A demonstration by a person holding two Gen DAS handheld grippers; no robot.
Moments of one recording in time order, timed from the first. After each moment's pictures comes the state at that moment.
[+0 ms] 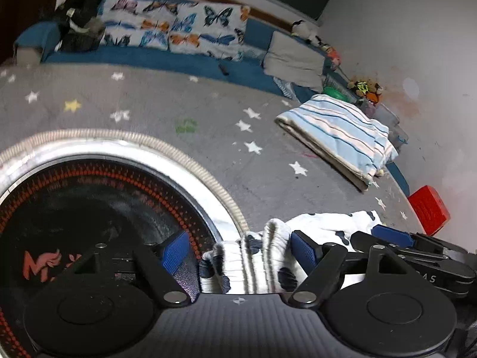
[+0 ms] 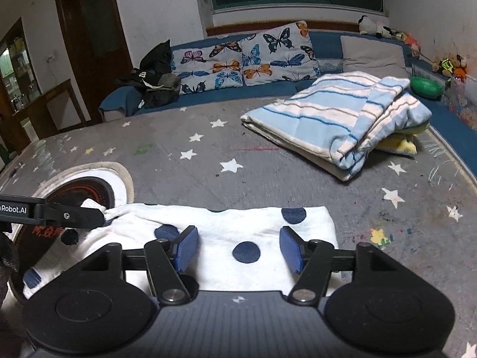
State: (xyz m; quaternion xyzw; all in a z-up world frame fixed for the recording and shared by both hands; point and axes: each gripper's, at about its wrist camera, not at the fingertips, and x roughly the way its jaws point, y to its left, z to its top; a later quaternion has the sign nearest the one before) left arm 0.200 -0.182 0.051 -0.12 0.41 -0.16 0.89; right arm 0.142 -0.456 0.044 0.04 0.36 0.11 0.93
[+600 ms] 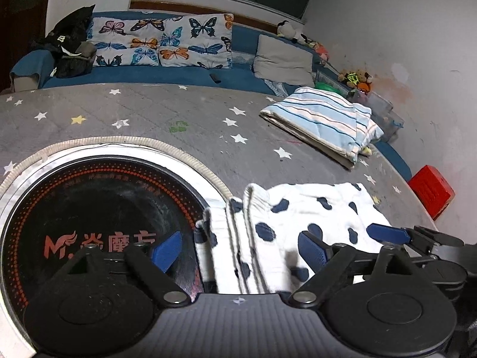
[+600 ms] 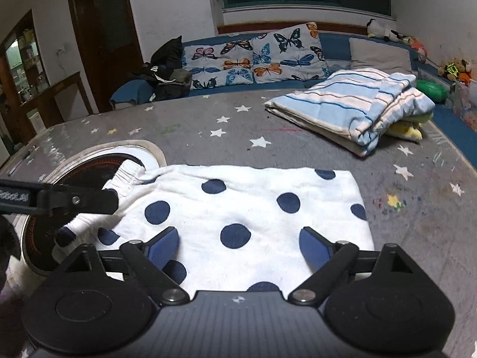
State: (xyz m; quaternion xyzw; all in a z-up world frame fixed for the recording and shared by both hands) left arm 0.157 -0.189 0.062 -0.08 0.39 -0.18 0.90; right arm 0.100 -0.431 0.038 0.02 0.36 0.12 0.92
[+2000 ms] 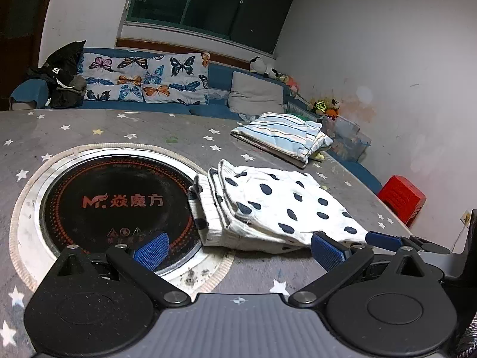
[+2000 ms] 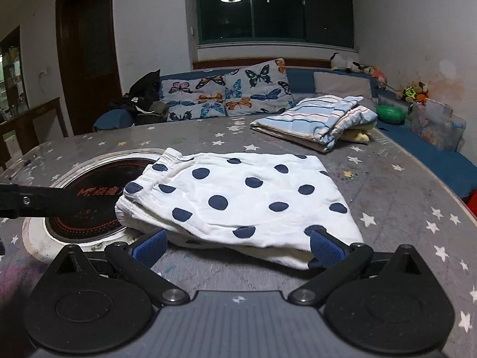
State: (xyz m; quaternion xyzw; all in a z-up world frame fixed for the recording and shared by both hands) left arm 0.025 -0.149 0.082 -0.09 0.31 -0.22 0.92; right arm -0.032 -0.398 0.056 0.02 0.29 0.04 0.96
